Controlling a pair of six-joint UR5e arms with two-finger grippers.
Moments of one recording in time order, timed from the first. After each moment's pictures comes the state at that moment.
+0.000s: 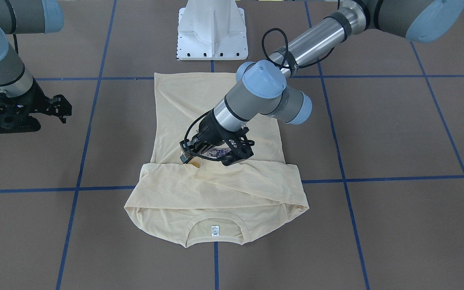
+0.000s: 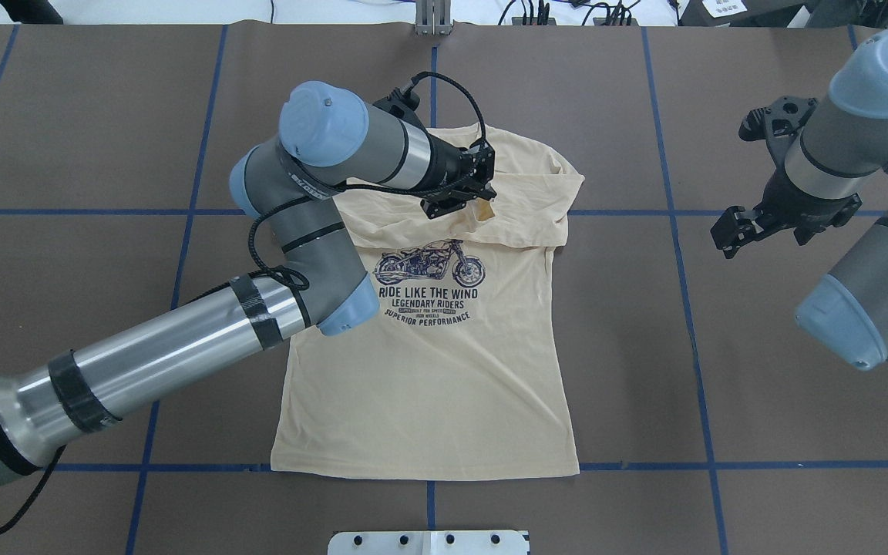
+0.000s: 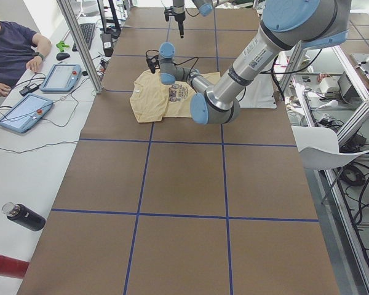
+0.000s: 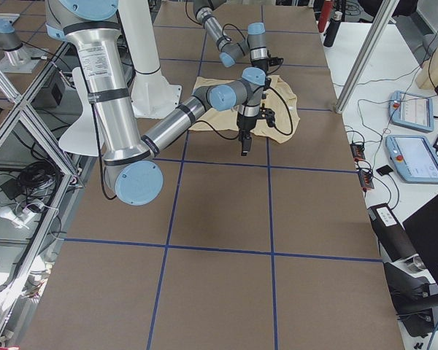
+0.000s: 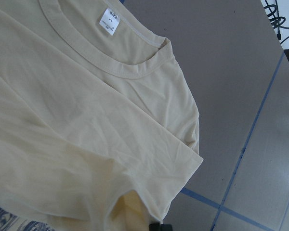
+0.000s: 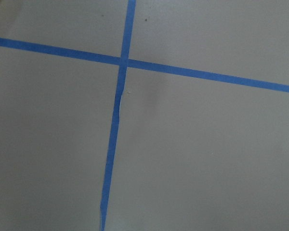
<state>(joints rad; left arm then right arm) -0.61 -2.54 -1.07 -2.56 -1.95 -1.94 0.91 -1.32 1.98 -1.87 2.06 0.61</state>
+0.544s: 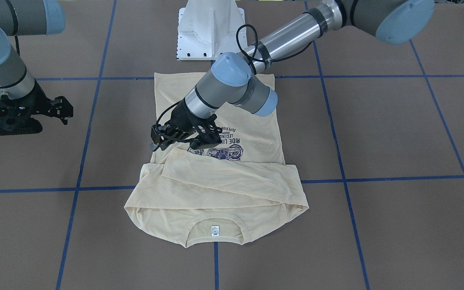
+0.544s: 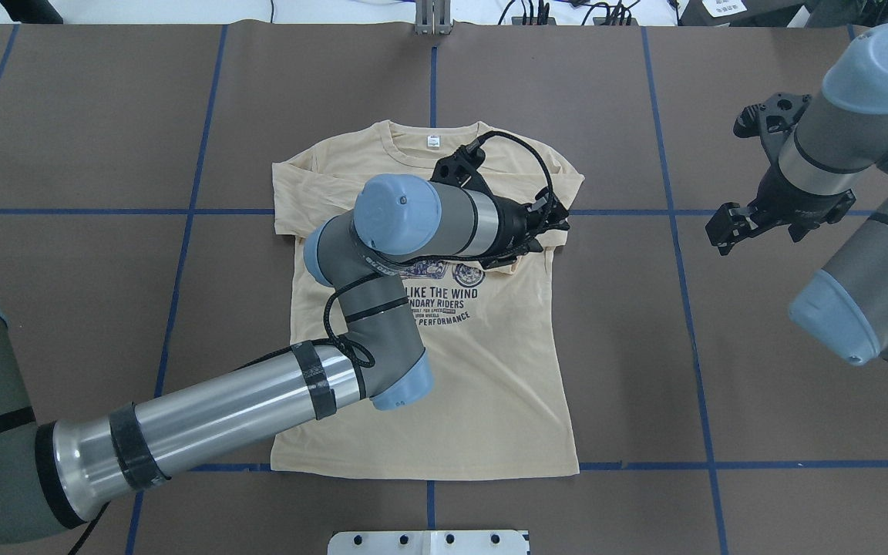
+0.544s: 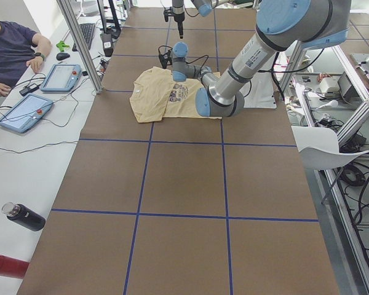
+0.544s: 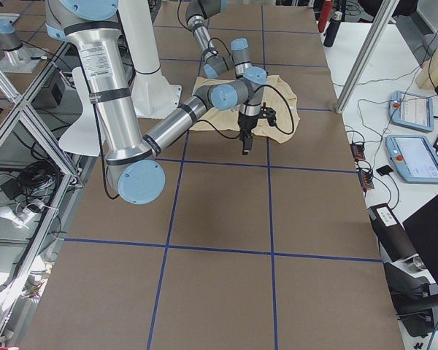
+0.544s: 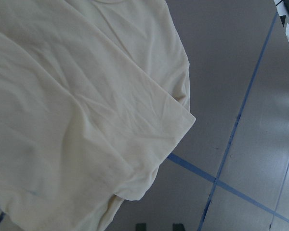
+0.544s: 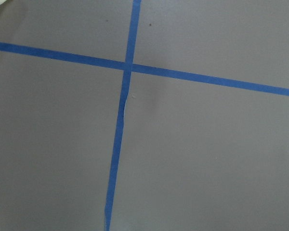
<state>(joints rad) -0.47 -2.59 -1.03 -2.65 -1.75 -1.89 0.91 -1.30 1.97 -1.87 2.06 0.61</state>
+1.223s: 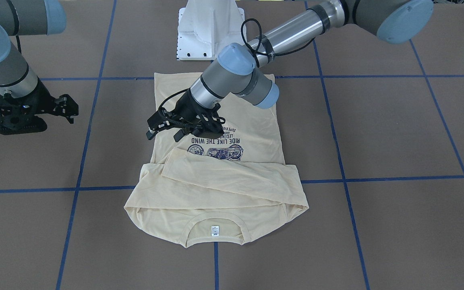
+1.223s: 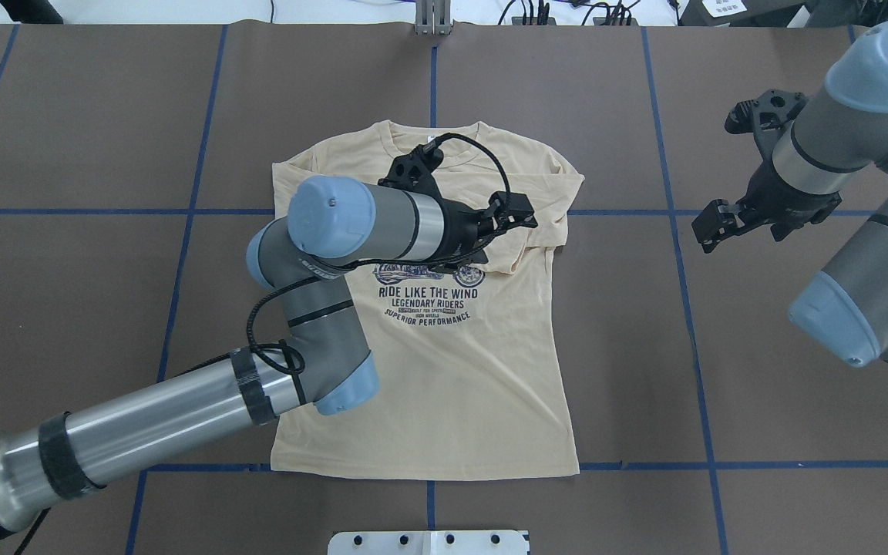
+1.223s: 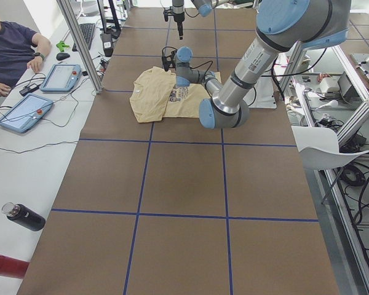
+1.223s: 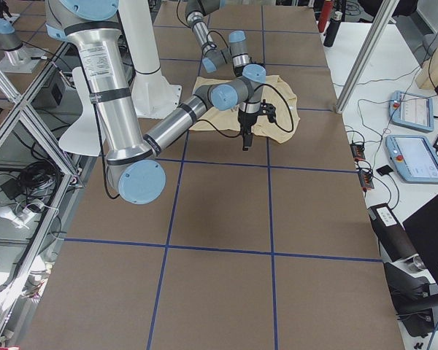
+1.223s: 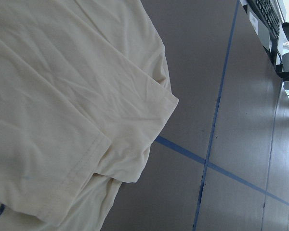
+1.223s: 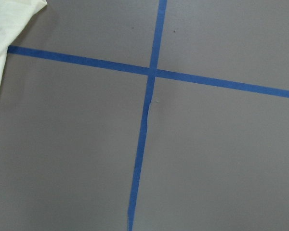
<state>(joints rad) -0.52 -2.39 -1.29 -2.59 -1.84 -1.82 0.90 -1.31 1.98 -1.77 2.11 0.69</state>
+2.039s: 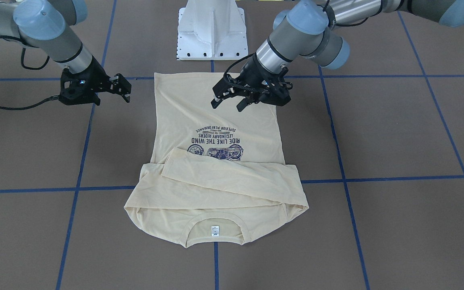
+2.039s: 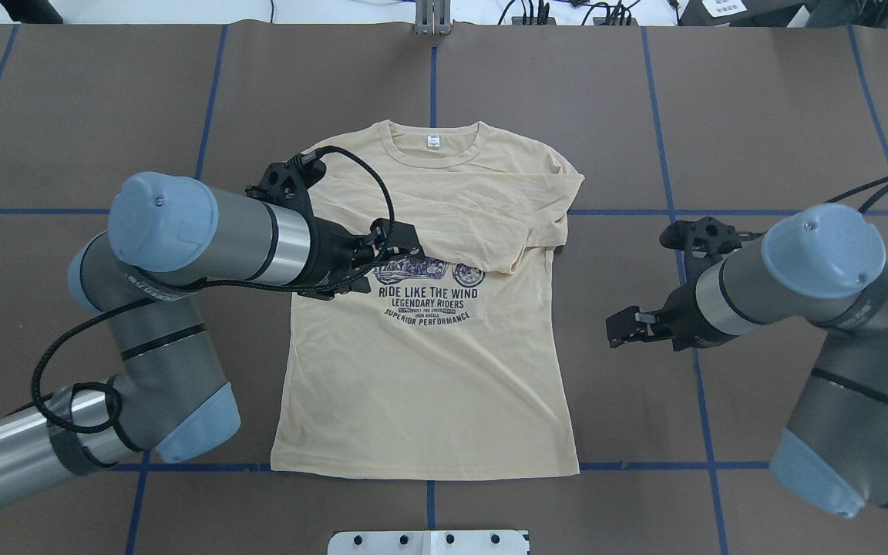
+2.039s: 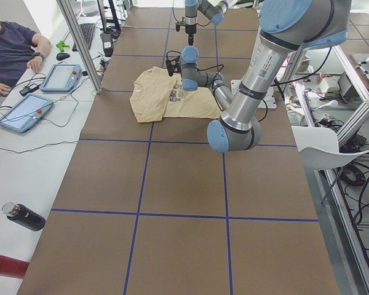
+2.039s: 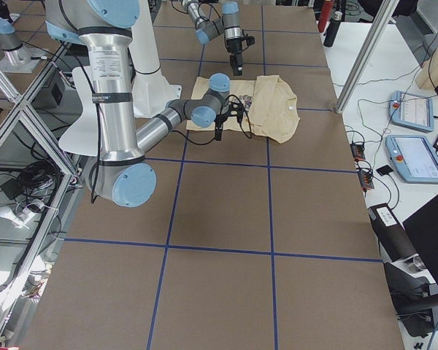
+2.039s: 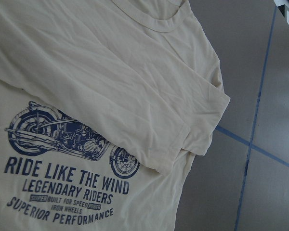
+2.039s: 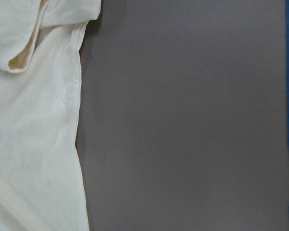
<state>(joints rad) -0.56 -2.07 -1.77 -2.25 -1.92 -1.67 0.53 -1.47 2.00 -1.24 1.99 1.27</state>
